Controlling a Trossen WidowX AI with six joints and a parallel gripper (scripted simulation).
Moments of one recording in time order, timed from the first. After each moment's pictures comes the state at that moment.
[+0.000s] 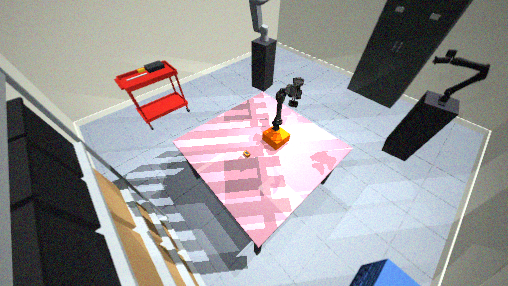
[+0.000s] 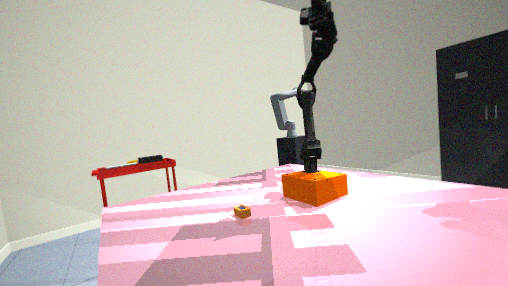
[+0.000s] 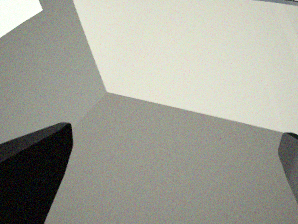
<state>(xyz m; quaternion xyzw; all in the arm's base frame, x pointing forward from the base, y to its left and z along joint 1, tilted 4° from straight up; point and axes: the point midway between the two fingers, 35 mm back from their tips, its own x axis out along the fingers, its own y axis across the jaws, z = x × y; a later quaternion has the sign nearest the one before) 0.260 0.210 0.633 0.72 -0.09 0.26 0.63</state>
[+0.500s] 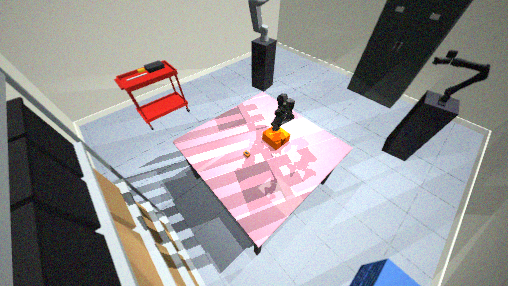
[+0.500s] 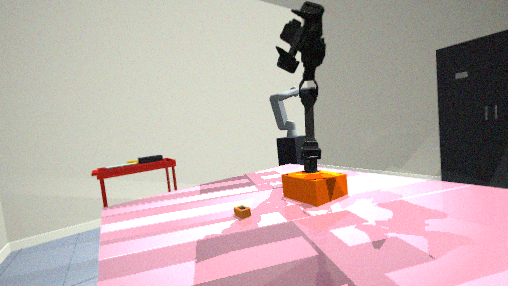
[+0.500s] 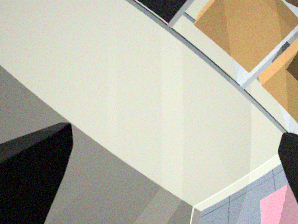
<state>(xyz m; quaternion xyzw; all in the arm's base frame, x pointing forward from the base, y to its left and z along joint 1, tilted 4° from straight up) 0.404 0.215 0.472 0.48 0.02 0.07 0.87</state>
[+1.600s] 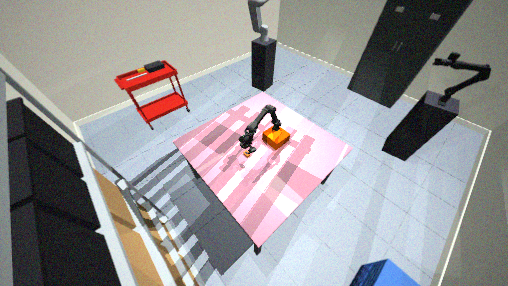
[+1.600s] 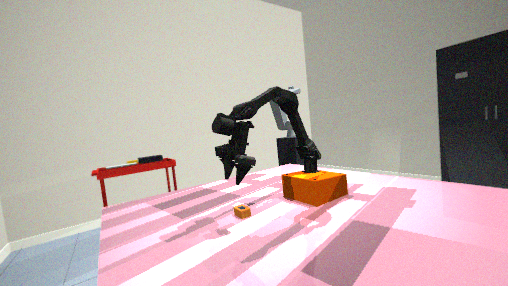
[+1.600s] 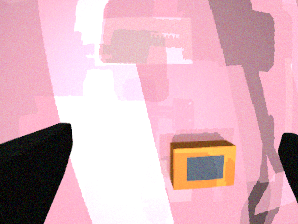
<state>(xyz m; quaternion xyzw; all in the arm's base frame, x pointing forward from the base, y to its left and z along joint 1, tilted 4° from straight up) 0.447 -0.028 0.073 0.06 0.61 -0.10 0.79</state>
